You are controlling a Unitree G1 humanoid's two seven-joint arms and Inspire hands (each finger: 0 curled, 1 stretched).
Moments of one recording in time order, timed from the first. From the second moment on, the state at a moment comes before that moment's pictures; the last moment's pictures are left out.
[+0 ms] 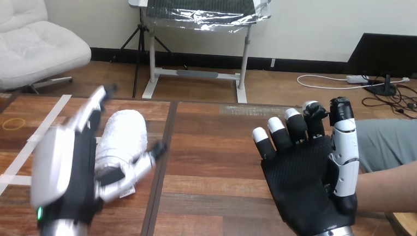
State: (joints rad) left arm 0.28 0.09 -0.05 -0.34 0.75 -0.06 0.31; right arm 0.27 0.06 0.02 -0.41 1.17 0.30 0.28
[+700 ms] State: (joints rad) left arm 0.05 0.11 -0.07 -0.25 0.96 0.13 0.36; right arm 0.28 0.06 0.00 -0.39 1.18 0.30 0.28
